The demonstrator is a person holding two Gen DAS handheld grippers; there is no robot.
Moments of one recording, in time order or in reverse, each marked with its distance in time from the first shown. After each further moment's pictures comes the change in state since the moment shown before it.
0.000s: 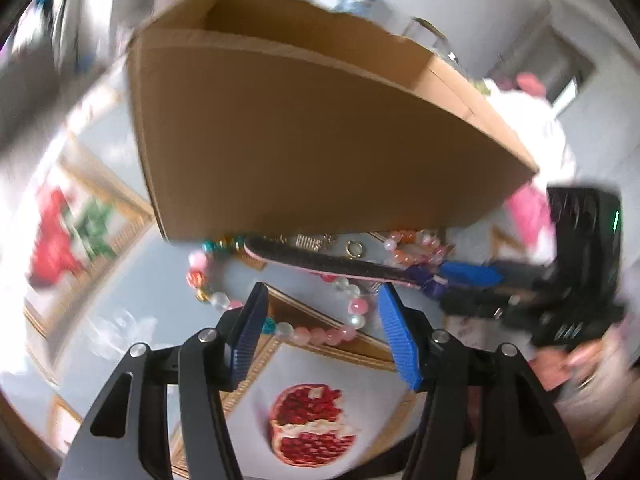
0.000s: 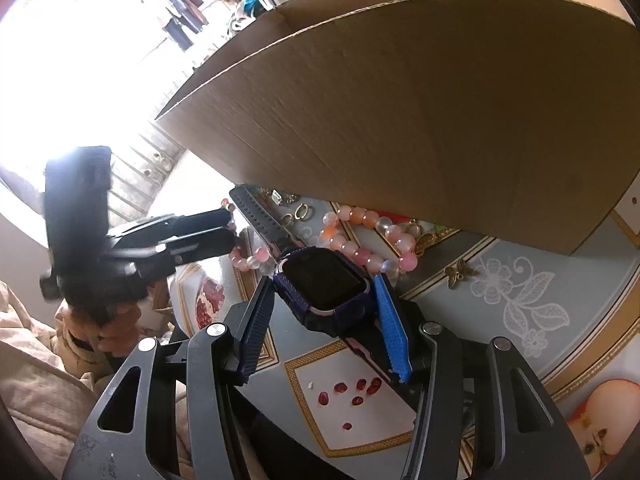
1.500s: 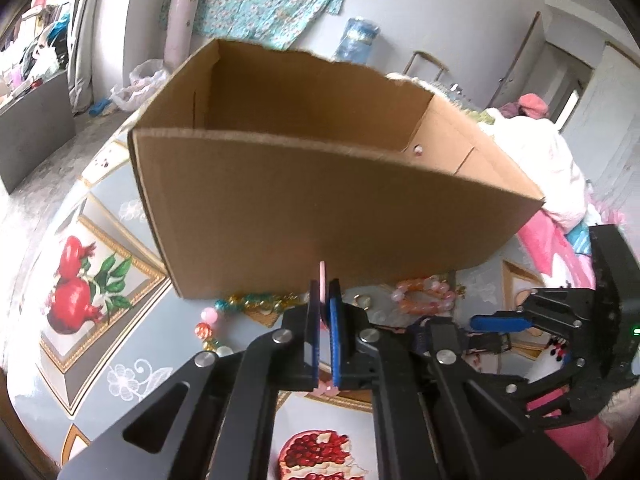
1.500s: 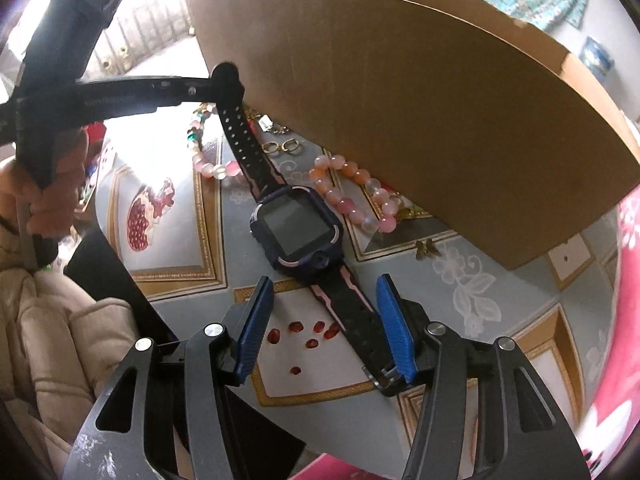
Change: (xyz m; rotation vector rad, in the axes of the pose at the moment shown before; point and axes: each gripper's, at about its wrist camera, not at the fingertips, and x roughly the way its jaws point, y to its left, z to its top) left arm -0.005 -0.027 0.010 0.121 -0.206 0.103; right arm -0.006 0.038 -0.041 -0.394 0.126 -0.363
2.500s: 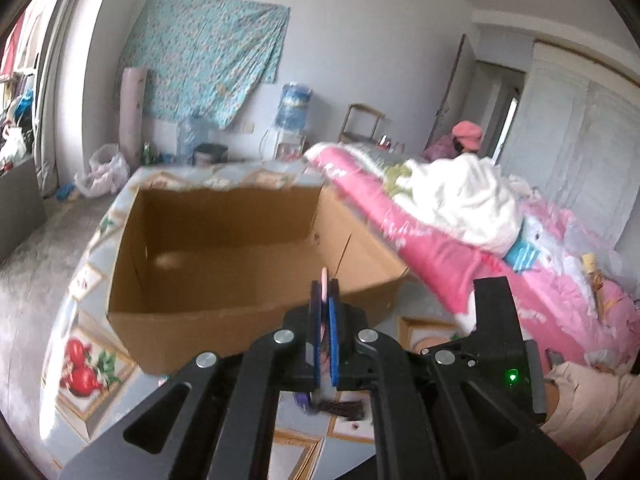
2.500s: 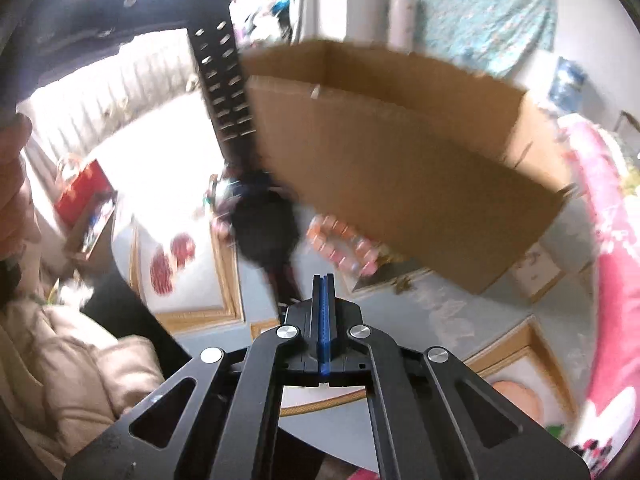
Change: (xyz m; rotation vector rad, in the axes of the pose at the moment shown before) left arm -0.105 -0.088 0.039 0.162 -0.227 -0.120; right arm -0.056 -0.004 0.004 0.107 -0.282 -0.036
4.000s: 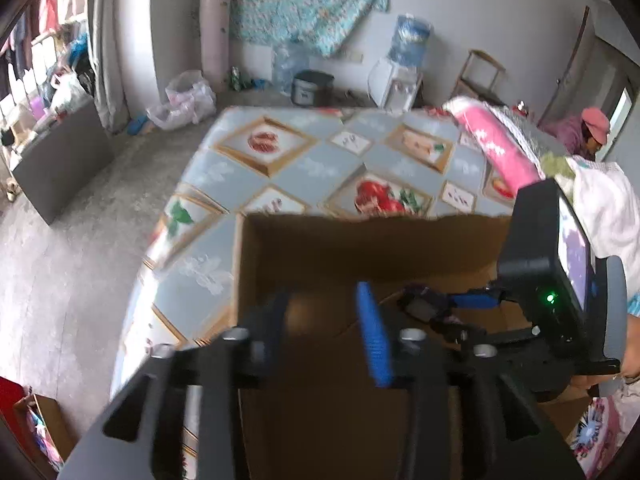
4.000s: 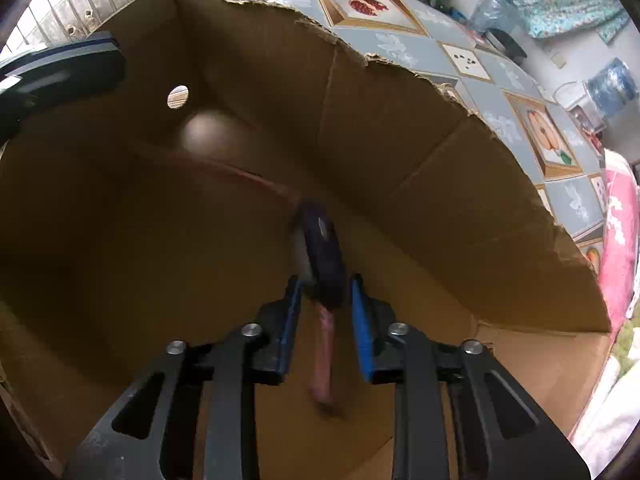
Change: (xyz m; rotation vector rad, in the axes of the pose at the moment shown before) left arm 0.158 0.160 0.097 -0.148 0.294 0.363; right arm 0.195 -0.064 0.166 -0.166 0.504 -0.061
